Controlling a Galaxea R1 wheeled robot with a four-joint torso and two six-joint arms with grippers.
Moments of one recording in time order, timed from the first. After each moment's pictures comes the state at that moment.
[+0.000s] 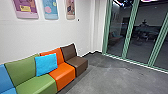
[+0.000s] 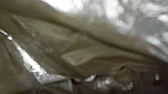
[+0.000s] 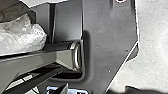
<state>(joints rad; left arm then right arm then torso) 1.45 3.02 -2.74 -0.22 0.18 0.23 -1.53 3.01 -2.71 0.01 -0.13 -0.02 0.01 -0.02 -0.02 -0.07</state>
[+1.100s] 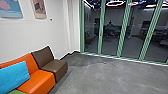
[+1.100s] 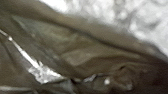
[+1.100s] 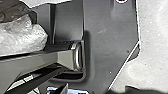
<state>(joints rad) 1.45 3.02 -2.74 -0.22 0.17 0.23 -1.53 3.02 -2.72 0.01 -0.12 -0.02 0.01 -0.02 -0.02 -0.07</state>
